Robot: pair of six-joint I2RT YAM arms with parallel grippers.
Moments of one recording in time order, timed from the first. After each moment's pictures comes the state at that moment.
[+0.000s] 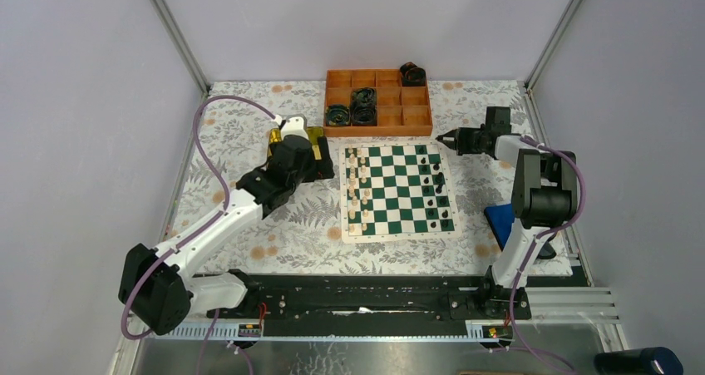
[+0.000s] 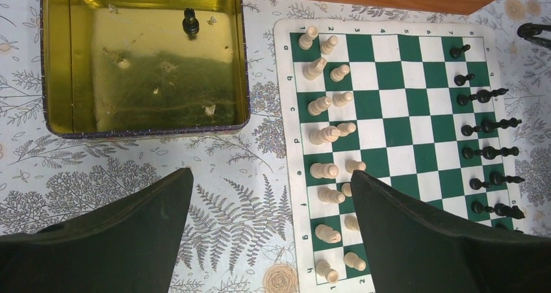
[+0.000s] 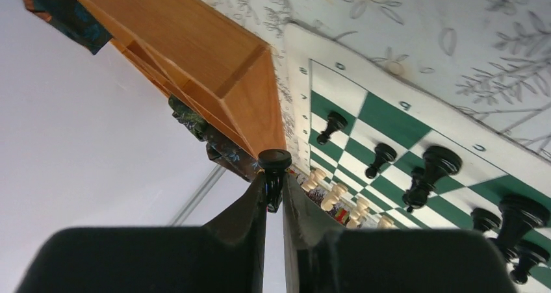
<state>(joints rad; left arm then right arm) -0.58 1.21 0.91 -0.31 -0.31 -0.52 -0.07 1.92 1.18 -0.14 -0.46 1.54</state>
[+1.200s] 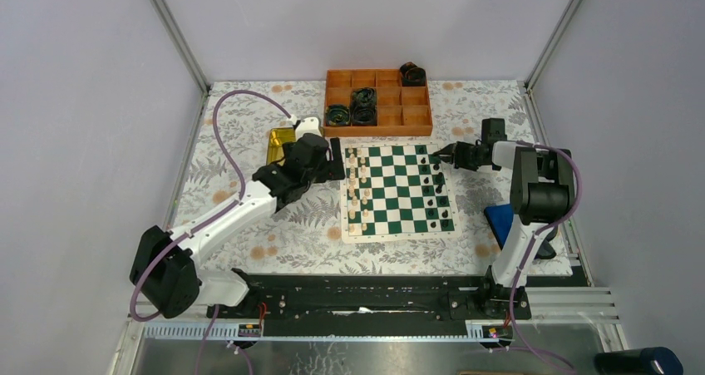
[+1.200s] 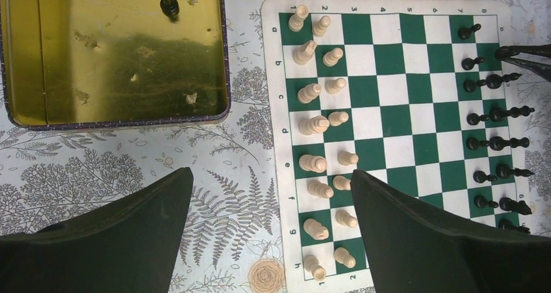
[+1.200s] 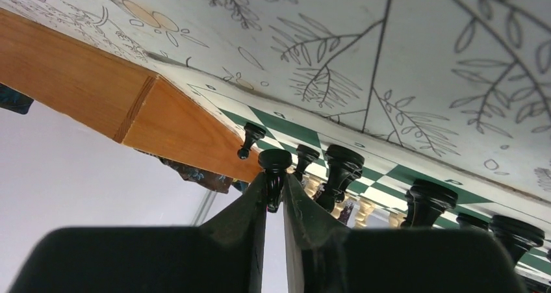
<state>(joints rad) -0.66 1.31 0.99 -0.36 -0.36 -0.57 -0.07 1.95 1.10 -0.22 -0.52 1.66</state>
